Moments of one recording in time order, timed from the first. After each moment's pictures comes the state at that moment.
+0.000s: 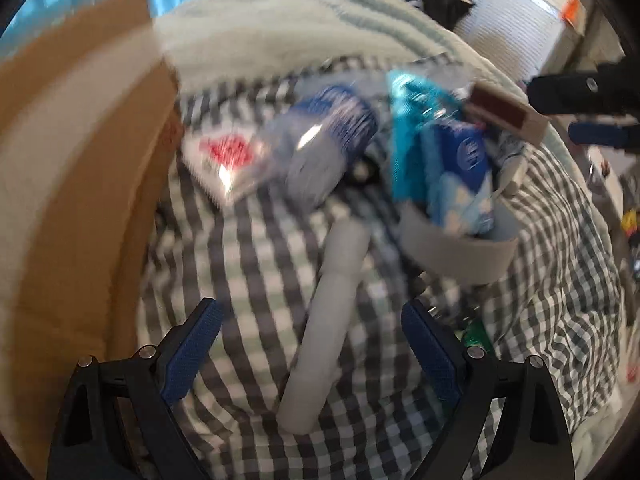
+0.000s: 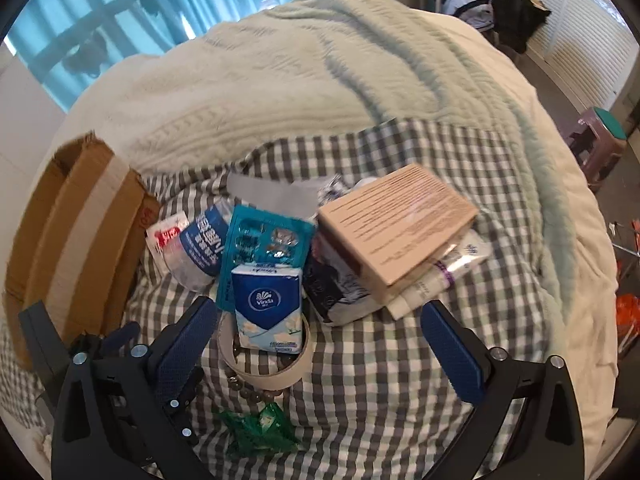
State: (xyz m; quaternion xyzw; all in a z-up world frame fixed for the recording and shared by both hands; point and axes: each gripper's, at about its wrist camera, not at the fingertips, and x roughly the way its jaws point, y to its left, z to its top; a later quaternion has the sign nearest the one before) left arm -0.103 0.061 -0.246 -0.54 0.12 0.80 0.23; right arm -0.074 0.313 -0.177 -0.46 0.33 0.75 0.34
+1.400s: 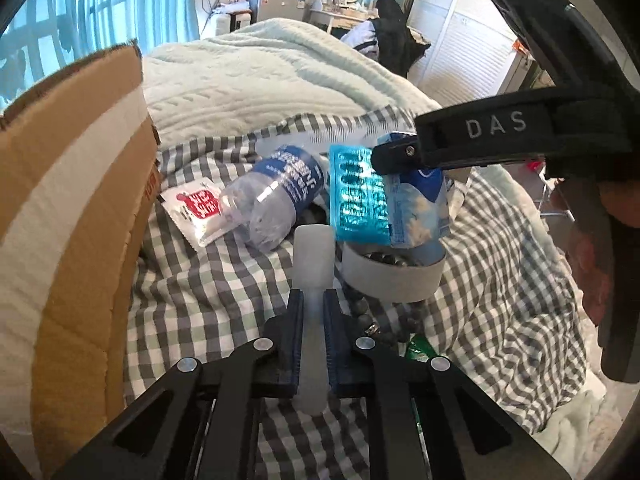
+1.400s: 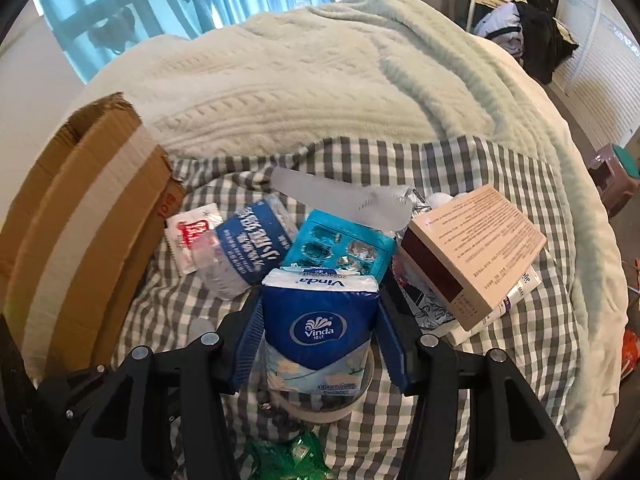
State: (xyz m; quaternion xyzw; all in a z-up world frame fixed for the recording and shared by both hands) left arm -0.084 0.057 -0.203 -0.46 0.08 0.82 0.32; right arm -0.126 0.287 -0.177 -0.46 0.28 0.78 0.33
